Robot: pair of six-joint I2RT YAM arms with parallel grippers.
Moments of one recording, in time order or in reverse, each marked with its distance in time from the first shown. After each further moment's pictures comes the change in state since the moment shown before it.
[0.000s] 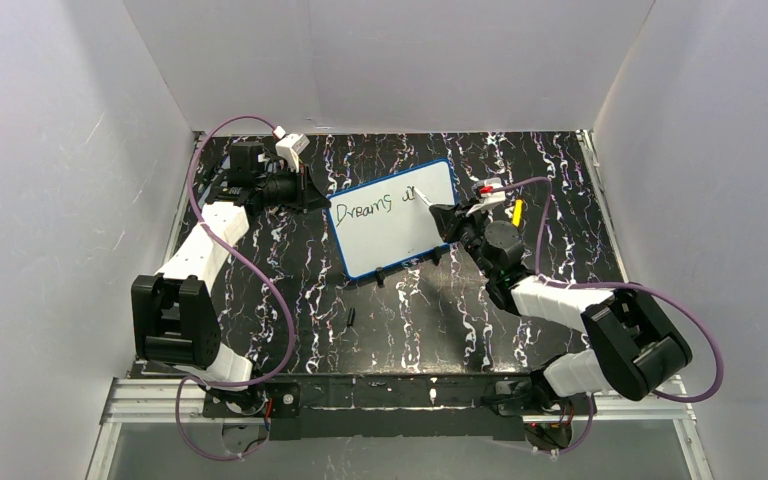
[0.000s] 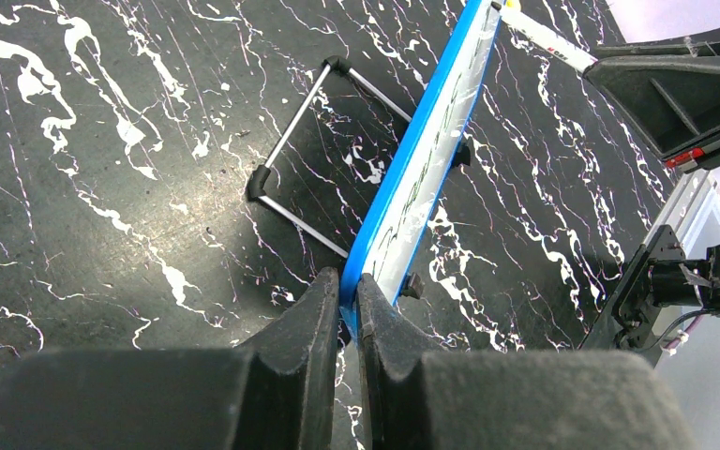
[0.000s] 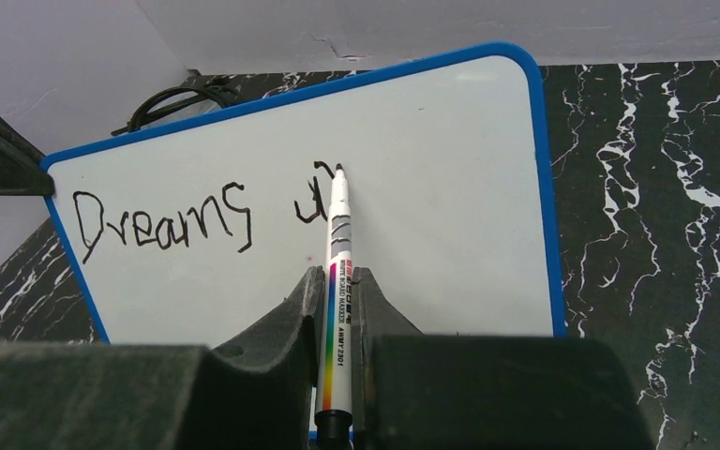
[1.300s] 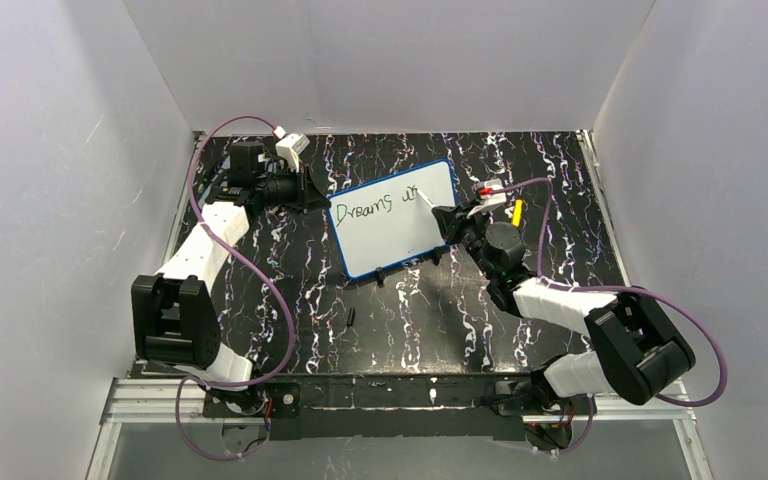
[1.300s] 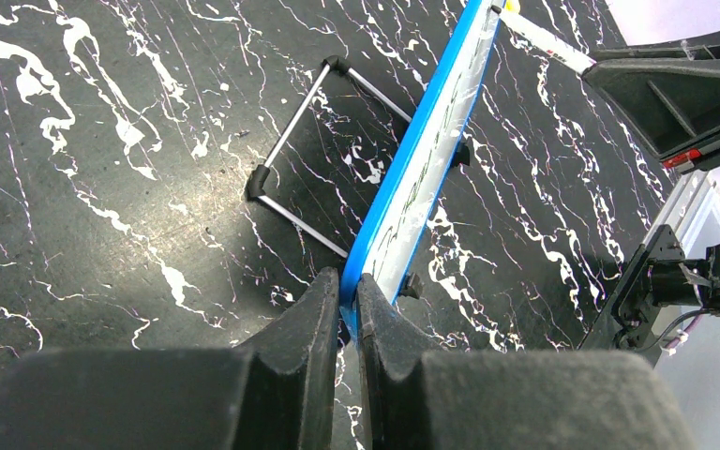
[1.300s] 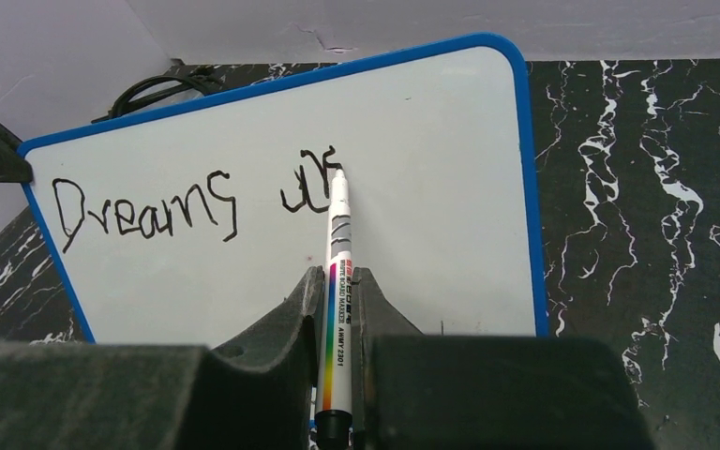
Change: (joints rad) left arm 0.000 0.000 0.000 0.000 0.001 0.000; right arm 0.000 -0.020 -0.010 -0.027 0.008 -0.031
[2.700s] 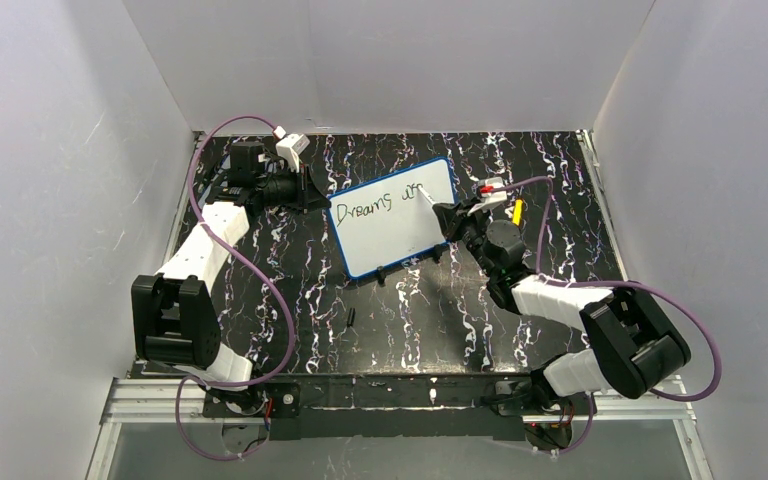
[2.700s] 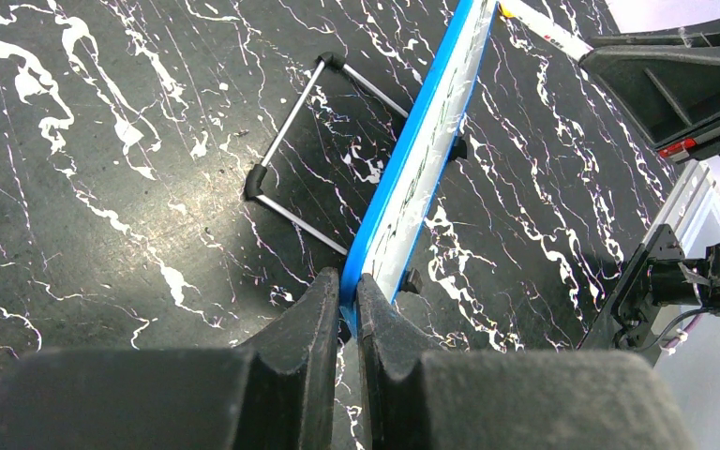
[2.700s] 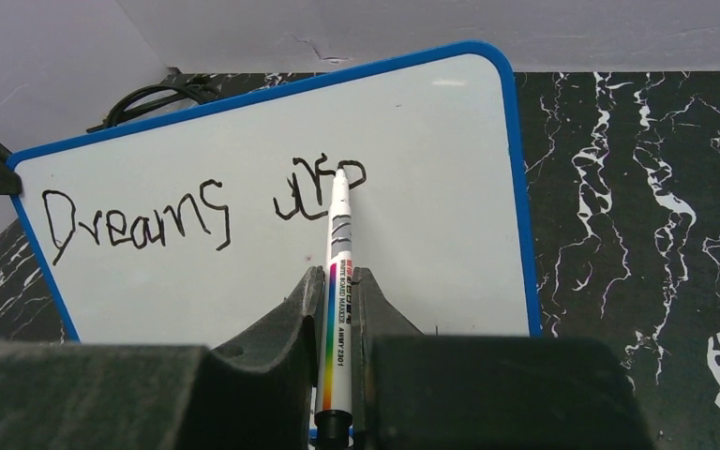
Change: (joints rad) left arm 0.000 0.000 0.000 0.000 0.000 0.000; right arm -0.013 0.031 0.010 0.038 -0.002 -0.007
